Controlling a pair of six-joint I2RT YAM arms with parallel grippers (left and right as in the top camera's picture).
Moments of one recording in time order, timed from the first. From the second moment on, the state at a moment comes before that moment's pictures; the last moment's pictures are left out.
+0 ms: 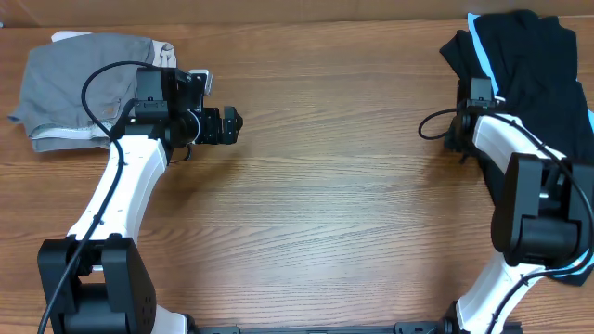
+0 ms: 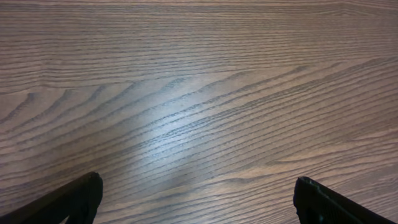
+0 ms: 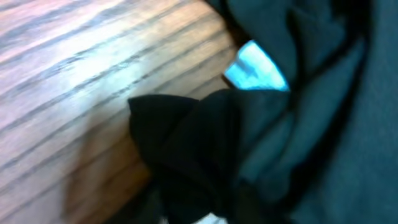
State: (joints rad) left arm 0.00 1.68 1.21 -0.51 0.36 -0.02; right arm -0.11 2.03 1.27 -0.52 0.42 0.30
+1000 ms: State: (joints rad) left arm 0.11 1.60 1.38 -0.57 0.35 -0.05; right arm 0.00 1.83 1.97 -1.30 0.01 0.27
